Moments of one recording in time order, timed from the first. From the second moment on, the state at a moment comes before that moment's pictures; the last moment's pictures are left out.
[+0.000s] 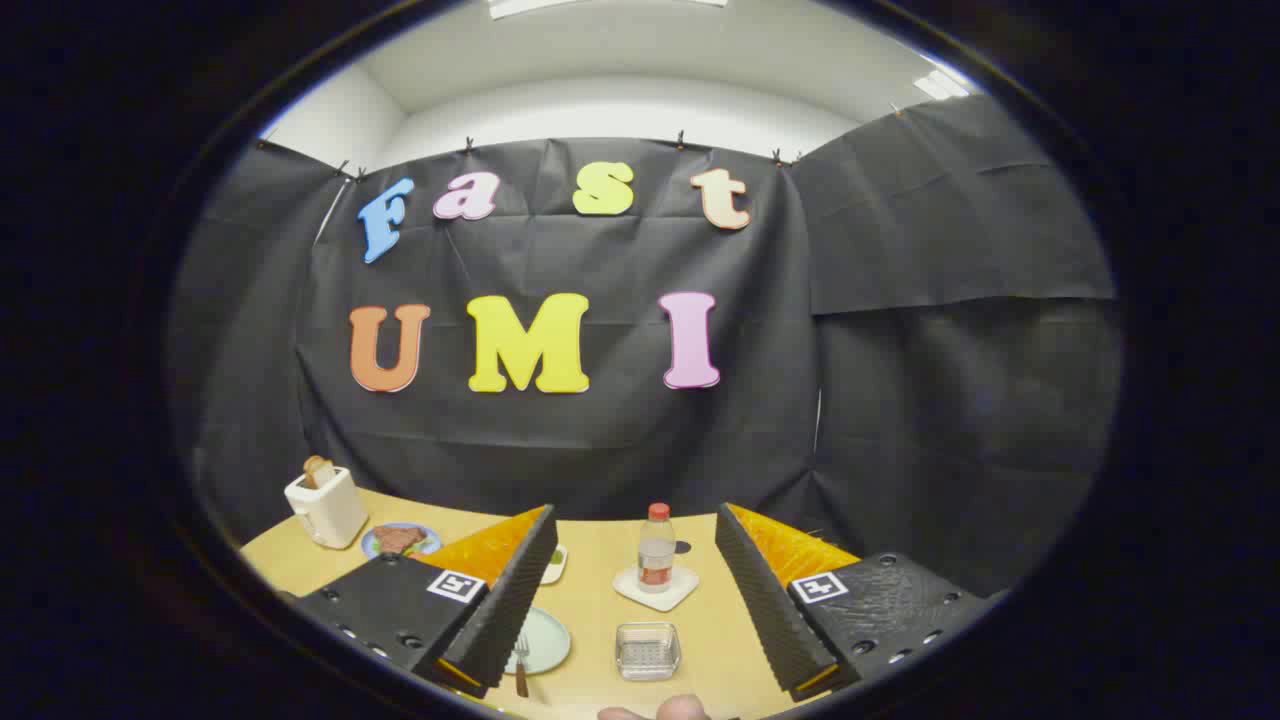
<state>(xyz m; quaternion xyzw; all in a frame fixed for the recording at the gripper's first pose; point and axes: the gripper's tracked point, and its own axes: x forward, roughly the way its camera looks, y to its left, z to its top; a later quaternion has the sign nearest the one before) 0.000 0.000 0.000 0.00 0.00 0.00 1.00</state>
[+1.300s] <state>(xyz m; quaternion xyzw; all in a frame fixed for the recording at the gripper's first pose) 0.017 0.066 -0.078 -0.06 0.16 0.13 0.98</state>
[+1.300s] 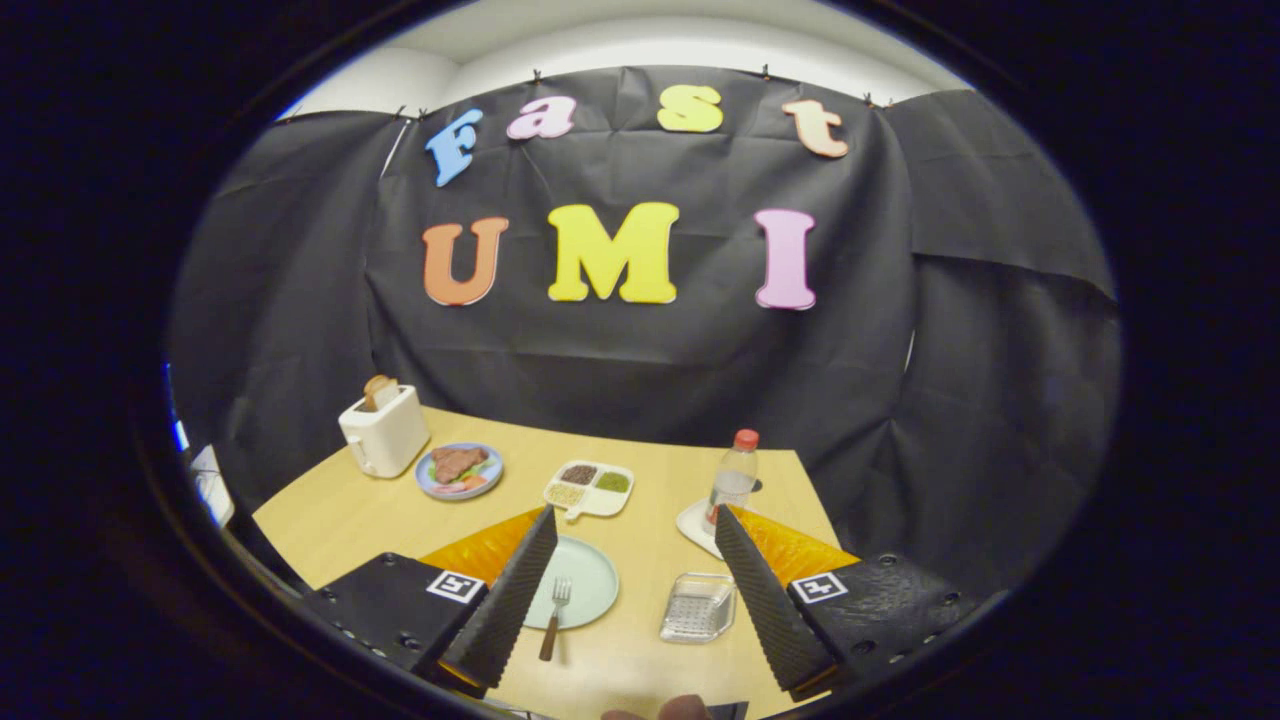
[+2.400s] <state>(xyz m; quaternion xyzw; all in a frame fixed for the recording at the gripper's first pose) 0.006 0.128 -0.284 -0.13 0.56 0.16 0.80</state>
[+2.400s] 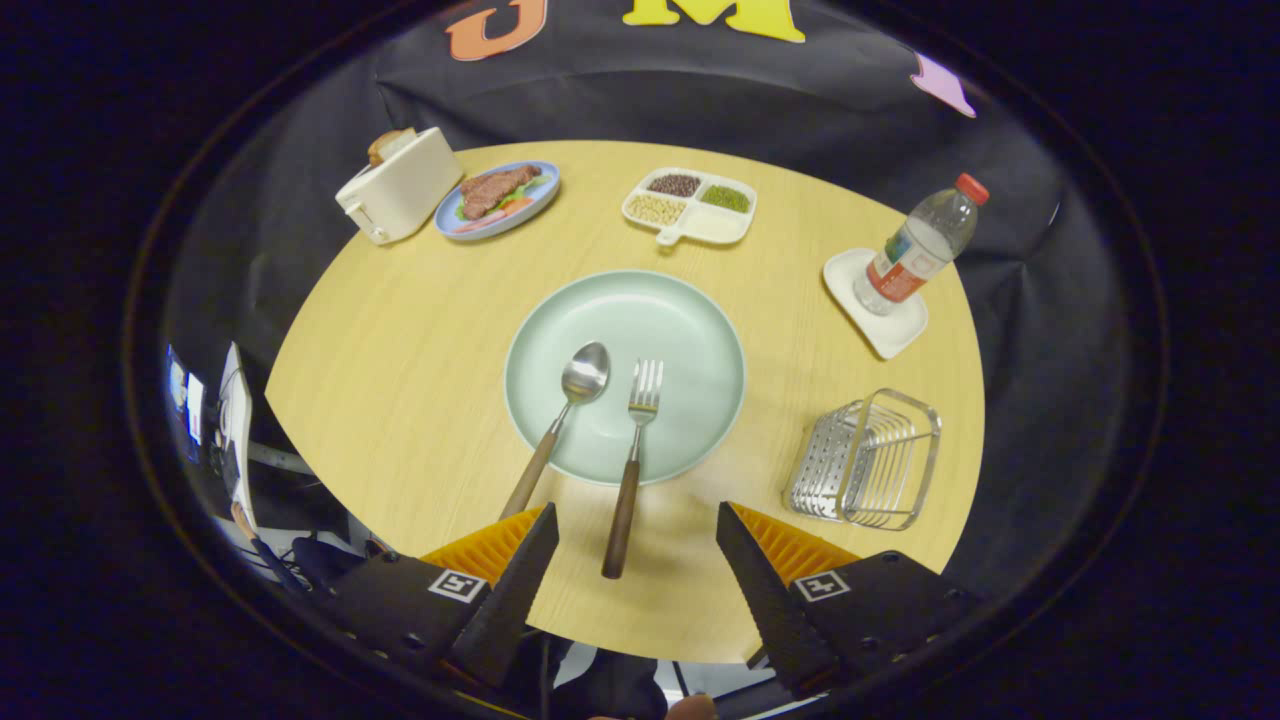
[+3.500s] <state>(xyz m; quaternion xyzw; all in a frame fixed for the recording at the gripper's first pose) 0.002 0.126 -0.326 -0.09 0.65 0.13 0.75</state>
